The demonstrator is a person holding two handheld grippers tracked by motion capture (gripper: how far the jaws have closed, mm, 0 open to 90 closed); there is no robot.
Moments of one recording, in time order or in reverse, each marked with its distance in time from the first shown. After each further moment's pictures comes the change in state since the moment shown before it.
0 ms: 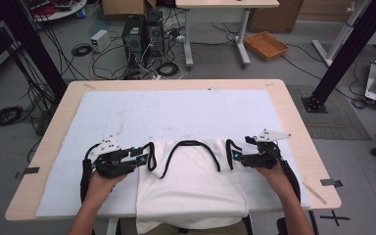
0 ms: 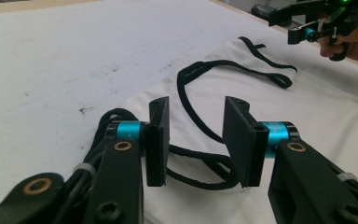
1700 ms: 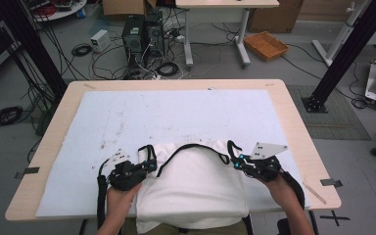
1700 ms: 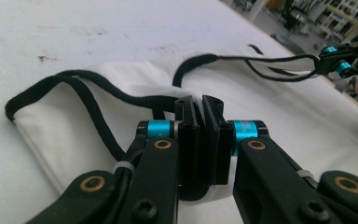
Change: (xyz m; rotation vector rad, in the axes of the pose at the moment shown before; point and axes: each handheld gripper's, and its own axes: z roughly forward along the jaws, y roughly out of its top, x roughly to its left) left arm -0.044 -0.027 0.015 -0.070 0.097 -0.250; right arm 0.043 0.002 -0.029 0.055 0.114 -0.237
